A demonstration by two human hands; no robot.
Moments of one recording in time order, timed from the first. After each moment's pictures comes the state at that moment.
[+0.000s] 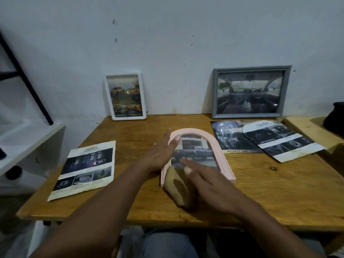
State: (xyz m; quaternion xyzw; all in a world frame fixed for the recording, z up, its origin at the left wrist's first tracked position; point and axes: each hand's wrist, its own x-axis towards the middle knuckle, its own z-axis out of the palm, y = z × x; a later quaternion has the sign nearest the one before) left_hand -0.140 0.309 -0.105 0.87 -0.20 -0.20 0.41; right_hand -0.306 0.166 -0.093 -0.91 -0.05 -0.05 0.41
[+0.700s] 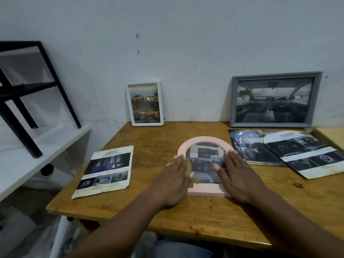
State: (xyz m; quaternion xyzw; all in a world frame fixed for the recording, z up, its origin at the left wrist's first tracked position) left_hand -0.196 0.328 -0.115 0.94 -0.30 -0.10 0.10; right_hand -0.242 0.096 -0.140 -0.99 0.05 -0.03 0.14
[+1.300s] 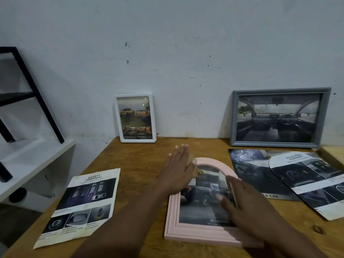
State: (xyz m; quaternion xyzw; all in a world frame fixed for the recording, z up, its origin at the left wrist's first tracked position) left_hand -0.071 0.260 -0.108 0.93 -0.28 -0.05 0.22; right_hand -0.230 0.087 -0.103 -0.98 0.06 -0.02 0.17
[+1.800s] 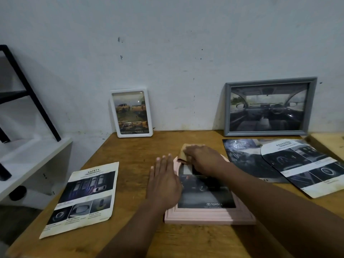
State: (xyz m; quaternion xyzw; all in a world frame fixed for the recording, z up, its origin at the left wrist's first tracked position) left_hand -0.123 0.292 -0.134 0.97 -0.19 0.02 0.18; right_hand -0.097 0.109 -0.104 -0.99 -0.09 -0.07 0.10
